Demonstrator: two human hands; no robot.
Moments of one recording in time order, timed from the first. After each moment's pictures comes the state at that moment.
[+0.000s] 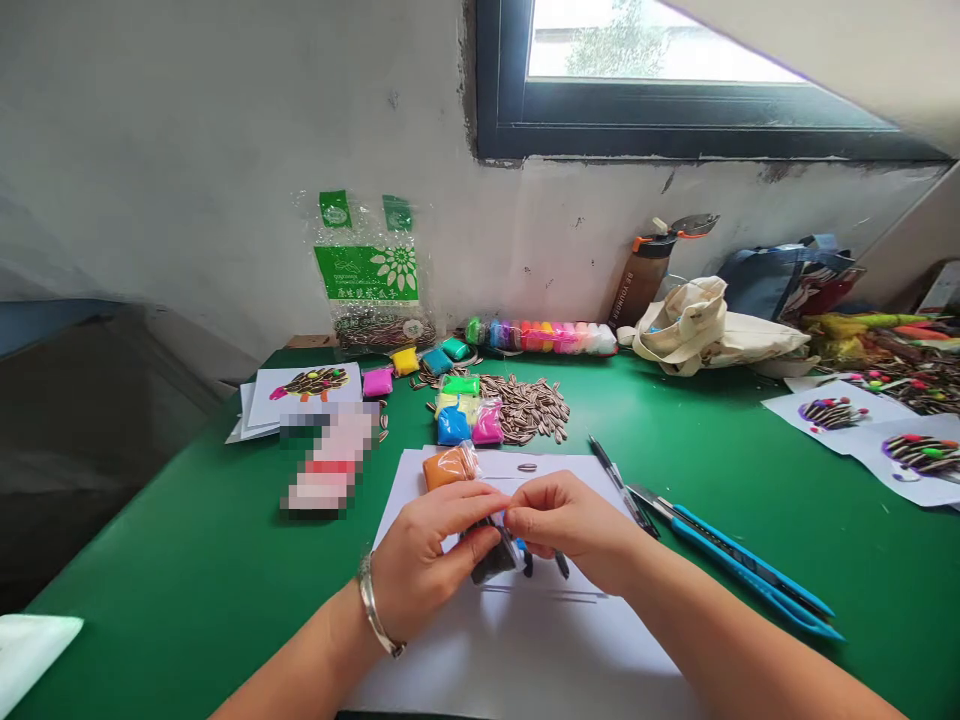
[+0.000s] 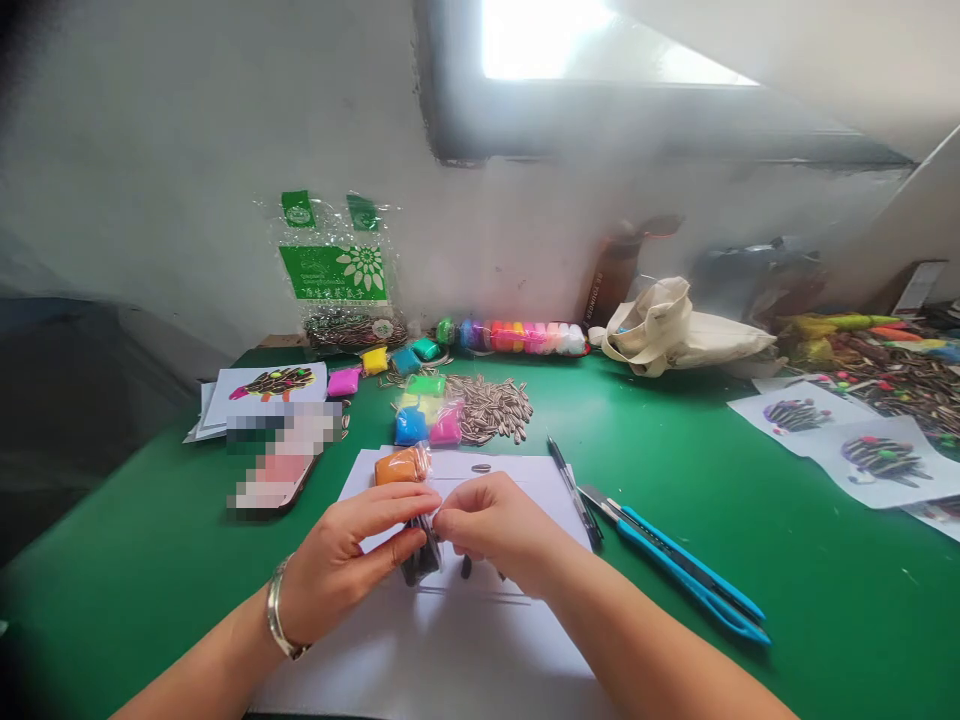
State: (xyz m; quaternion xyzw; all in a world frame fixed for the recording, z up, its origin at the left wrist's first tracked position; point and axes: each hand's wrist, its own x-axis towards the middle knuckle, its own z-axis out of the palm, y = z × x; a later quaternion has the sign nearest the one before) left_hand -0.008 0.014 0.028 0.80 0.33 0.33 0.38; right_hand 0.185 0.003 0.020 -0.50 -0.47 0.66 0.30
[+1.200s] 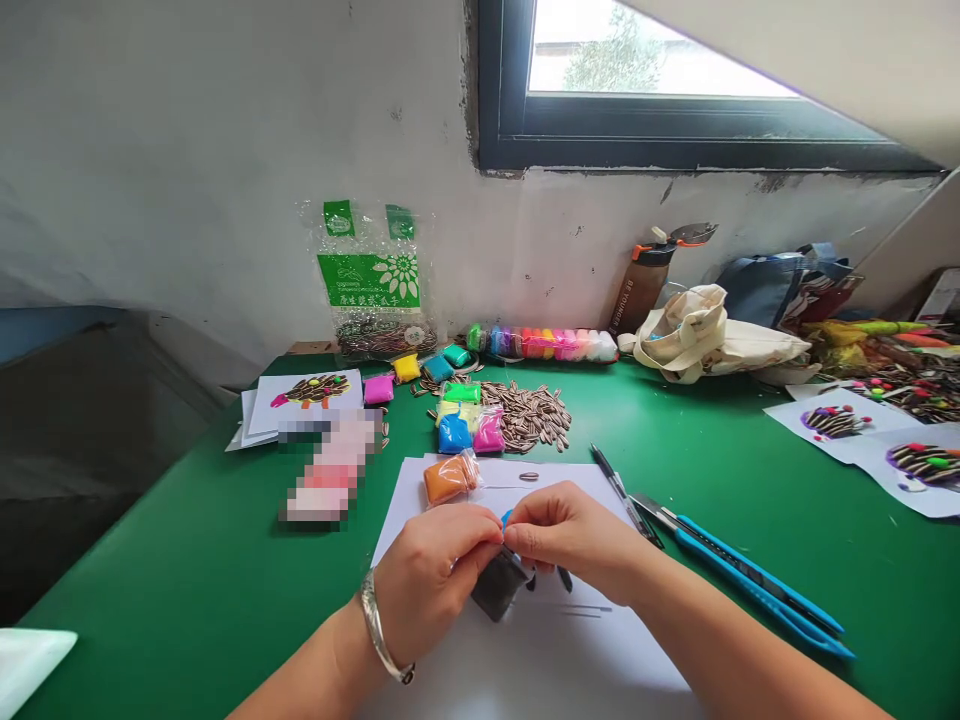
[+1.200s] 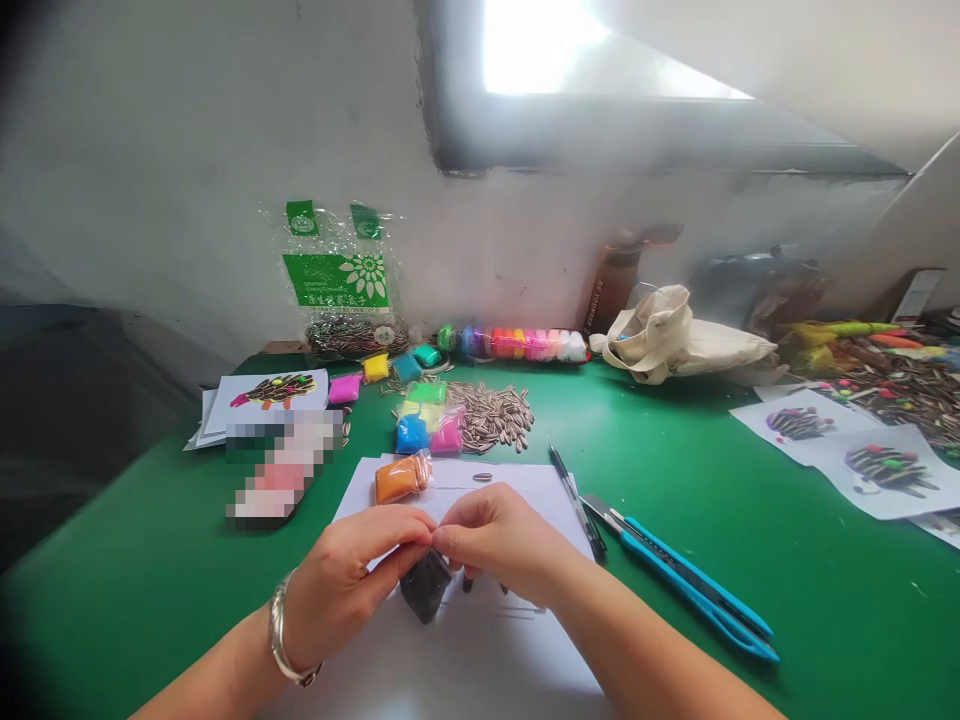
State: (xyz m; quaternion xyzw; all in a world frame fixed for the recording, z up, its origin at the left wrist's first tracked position) left_hand -0.007 0.010 0.025 0.86 0.29 0.31 0.30; right_hand 0.189 0.004 0.018 -0.50 -0.53 0.63 0.26
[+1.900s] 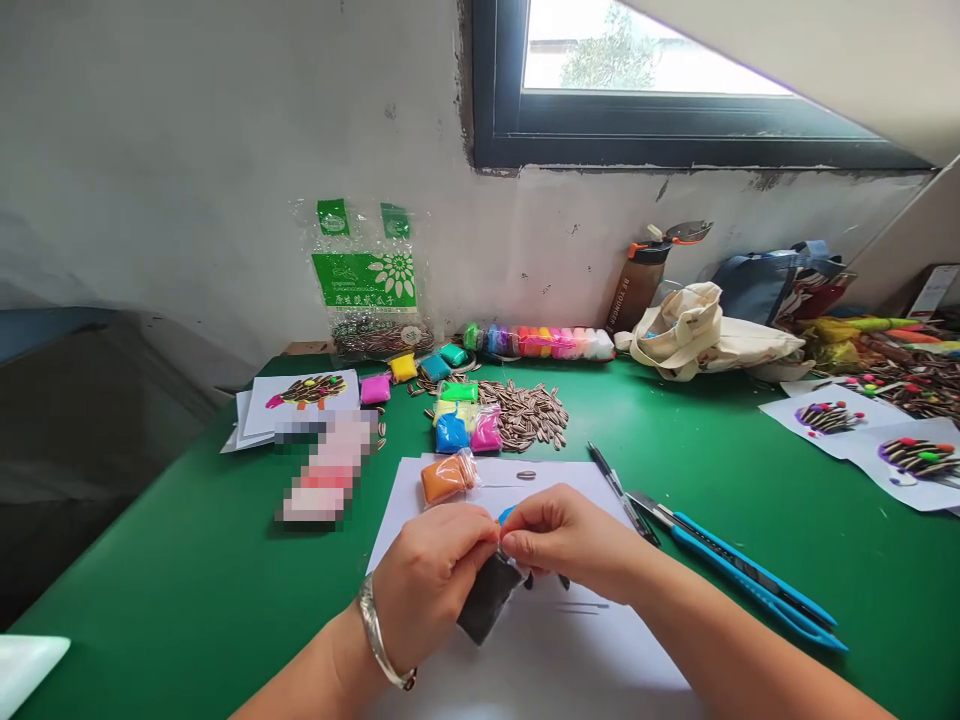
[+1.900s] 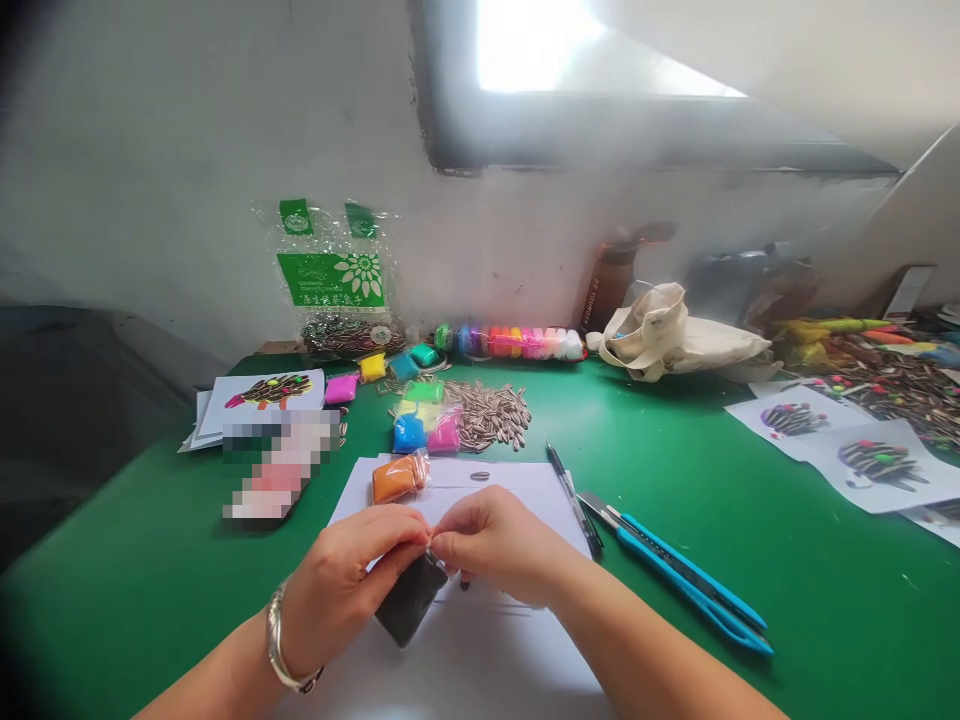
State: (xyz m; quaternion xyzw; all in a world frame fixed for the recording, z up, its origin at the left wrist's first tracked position) left_hand -0.005 0.008 0.024 0.87 0.31 0.31 0.25; right_hand 0.190 0.002 0.019 -0.48 -0.58 0.61 0.24
